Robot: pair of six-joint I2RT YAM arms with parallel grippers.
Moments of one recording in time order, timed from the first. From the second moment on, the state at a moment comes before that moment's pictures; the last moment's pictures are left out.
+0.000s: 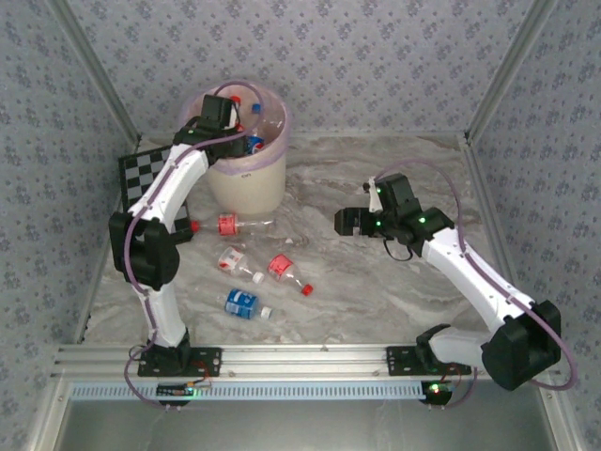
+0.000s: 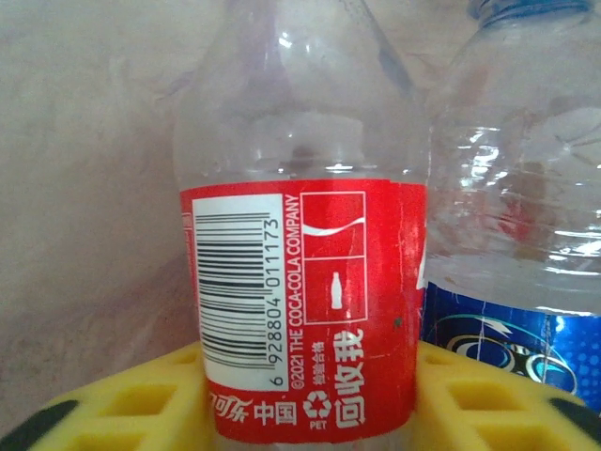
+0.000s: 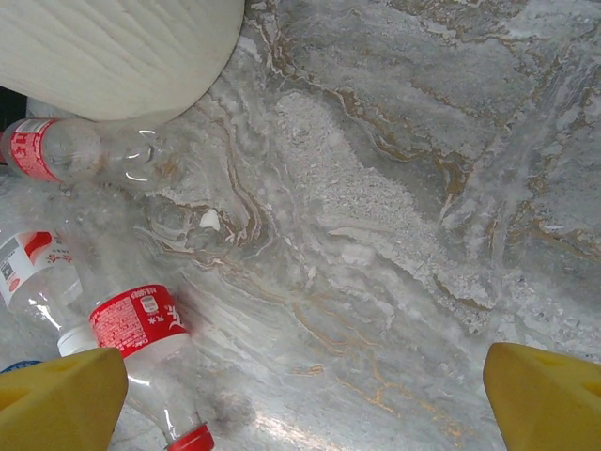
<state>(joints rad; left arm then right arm) -0.30 1.90 1.85 -0.71 -0.18 -0.12 0.46 1.22 1.03 -0.65 -0.15 0.39</state>
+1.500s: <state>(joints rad) -0.32 1.26 1.59 -0.97 0.13 -0.29 0.94 1.75 1.20 -0.57 -0.11 0.18</state>
